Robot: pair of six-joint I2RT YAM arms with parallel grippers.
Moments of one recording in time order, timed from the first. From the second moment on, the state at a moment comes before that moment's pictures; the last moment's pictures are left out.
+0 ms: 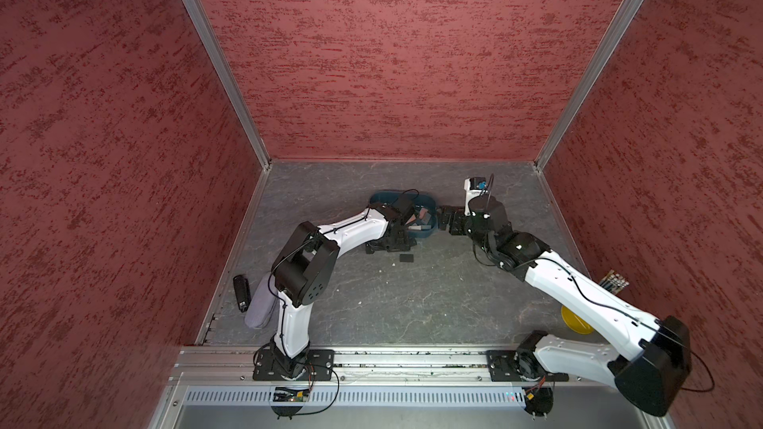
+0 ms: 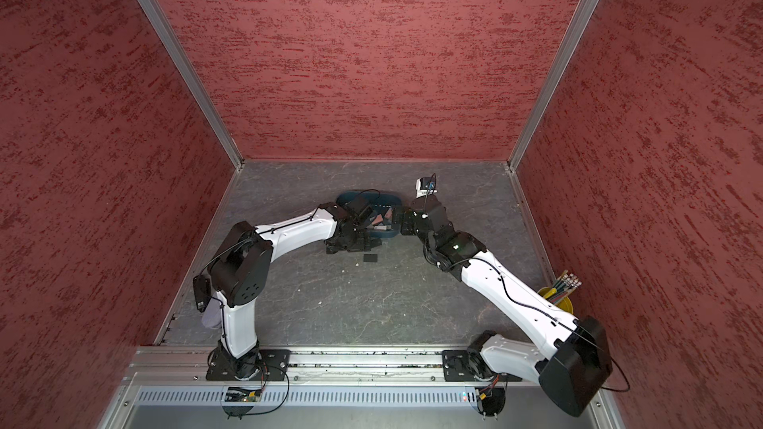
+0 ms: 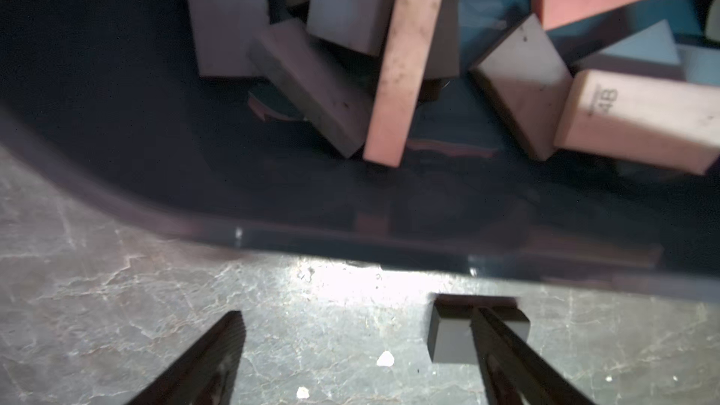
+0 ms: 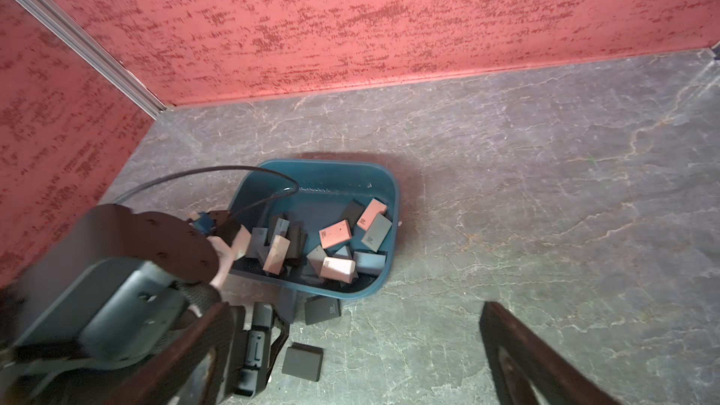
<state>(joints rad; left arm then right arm) -0.69 1.98 1.44 -0.84 -0.14 -0.74 0.63 1.16 0.99 -0.33 0.30 0.46</state>
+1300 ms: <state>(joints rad) -0.71 2.09 1.51 -0.81 -0.18 -0.78 0.63 1.11 0.91 -0.30 0.21 0.49</state>
